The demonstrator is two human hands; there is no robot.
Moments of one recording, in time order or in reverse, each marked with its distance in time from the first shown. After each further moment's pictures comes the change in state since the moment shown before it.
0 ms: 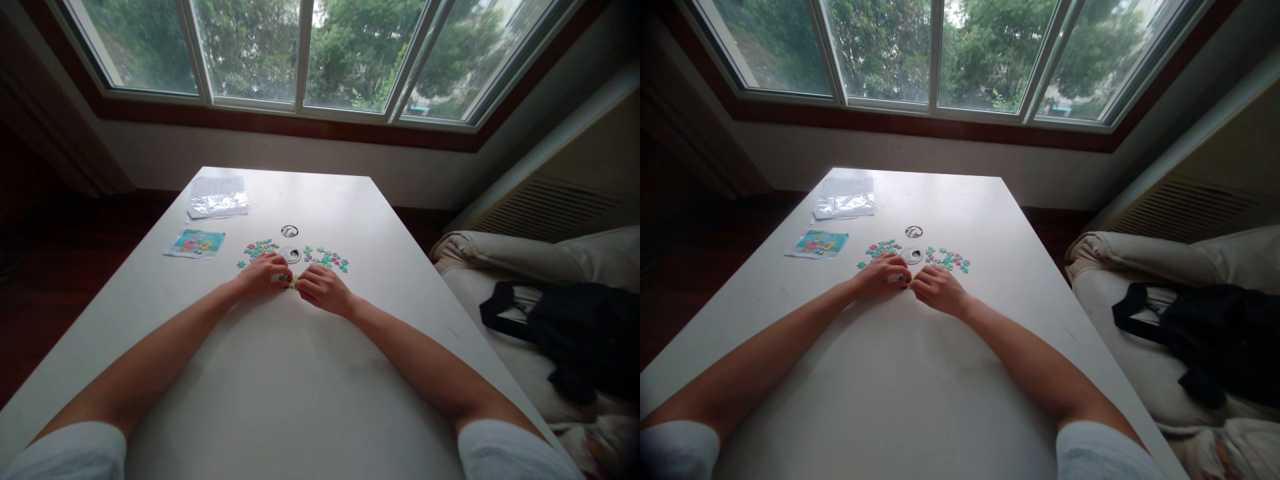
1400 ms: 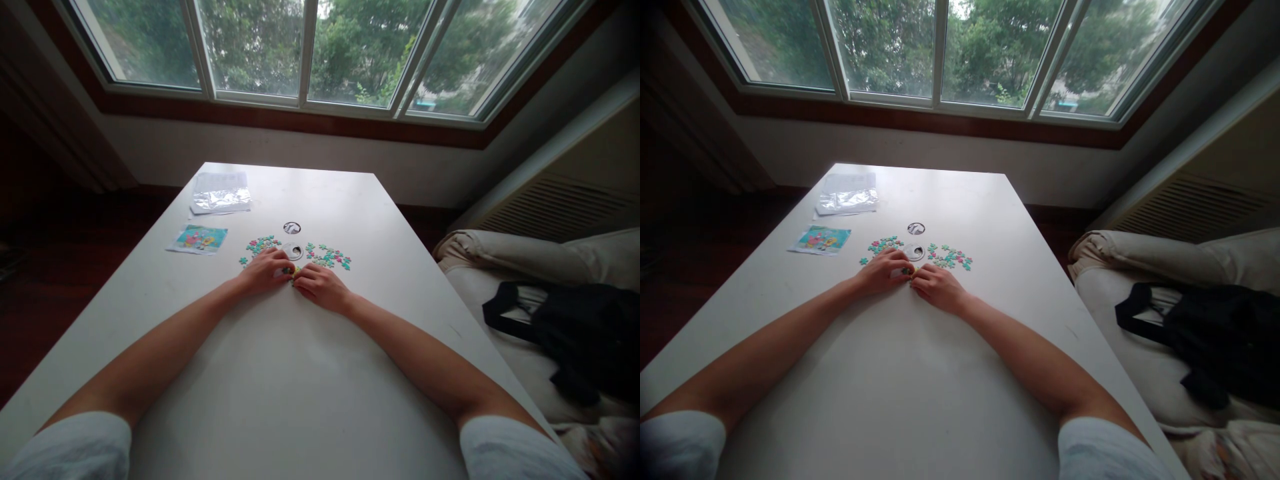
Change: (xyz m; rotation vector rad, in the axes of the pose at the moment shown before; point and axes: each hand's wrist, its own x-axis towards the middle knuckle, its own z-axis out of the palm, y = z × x) left_hand -0.001 -0.004 0.009 0.112 0.071 -0.017; right_hand 0.000 0.002 0.014 0.095 -0.075 0.049
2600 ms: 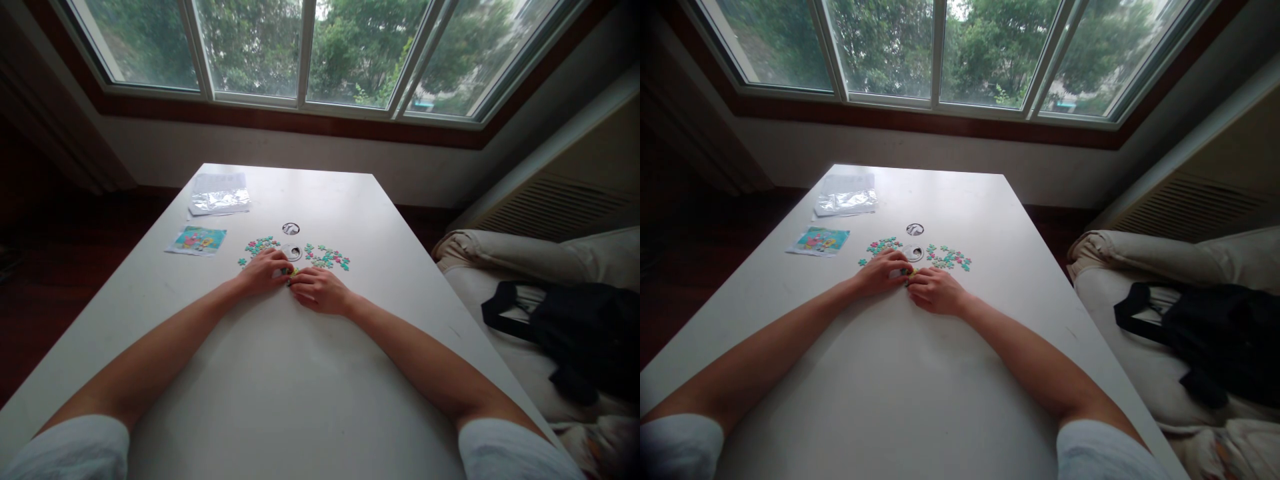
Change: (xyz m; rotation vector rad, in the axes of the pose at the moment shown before) left_hand 0.000 0.002 -0.002 -0.006 0.002 -0.013; right_hand -0.001 -0.005 -0.010 -0.003 -0.050 -0.071
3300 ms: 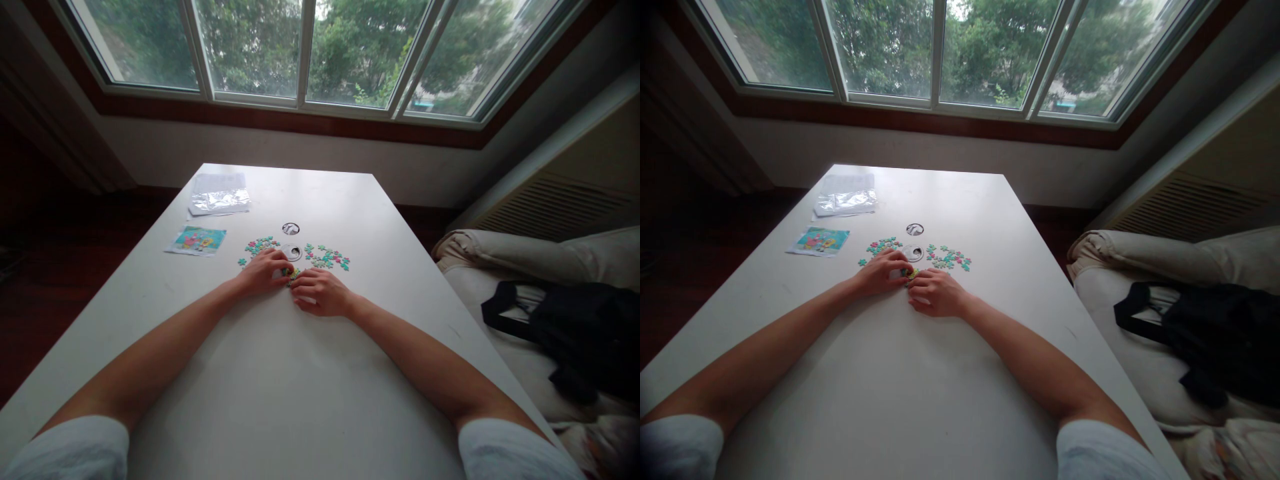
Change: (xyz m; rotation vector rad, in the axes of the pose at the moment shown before) left_hand 0.000 -0.001 0.000 -0.016 -0.002 -0.009; right_hand 0.000 -0.002 -0.003 0.097 0.000 -0.020
